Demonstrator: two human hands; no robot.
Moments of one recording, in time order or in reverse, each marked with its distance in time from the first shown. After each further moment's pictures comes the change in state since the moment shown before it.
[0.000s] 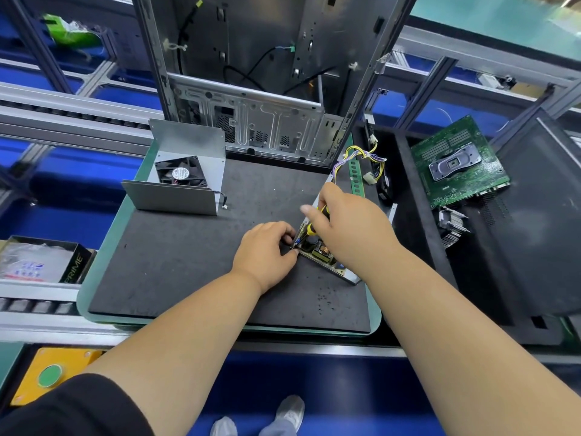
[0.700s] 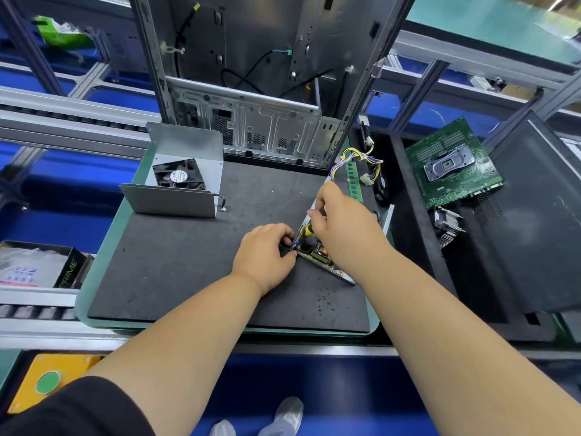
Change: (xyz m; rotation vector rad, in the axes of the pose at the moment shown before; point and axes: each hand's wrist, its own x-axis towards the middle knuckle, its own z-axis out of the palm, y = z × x) left_hand 0.001 -0.002 -0.001 -0.003 -0.008 -0.005; right_hand -0.001 -0.009 0.001 0.178 -0.012 0.077
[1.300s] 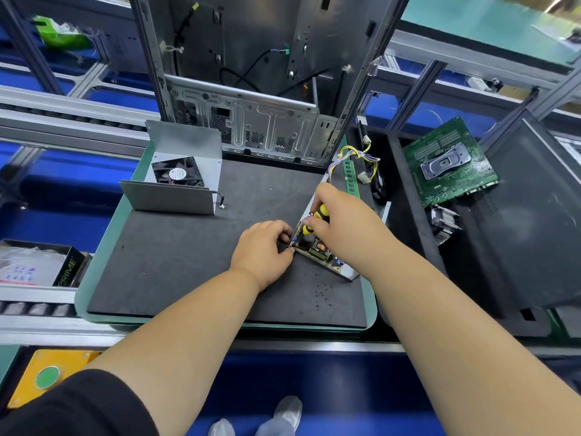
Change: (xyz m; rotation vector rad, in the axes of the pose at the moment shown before) left_hand 0.000 0.002 -0.001 -0.013 0.014 0.013; right_hand -0.002 0.007 -0.008 0.007 -0.057 -0.037
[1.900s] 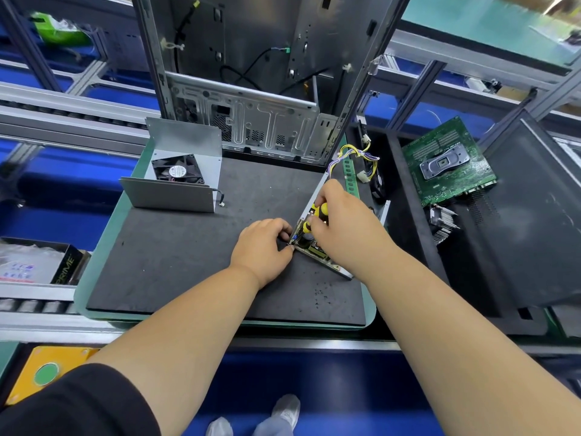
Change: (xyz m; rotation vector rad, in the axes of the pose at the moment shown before) left_hand -0.001 0.000 0.001 -0.004 0.002 -0.004; right_hand -0.006 0.001 0.008 -0.015 0.094 0.002
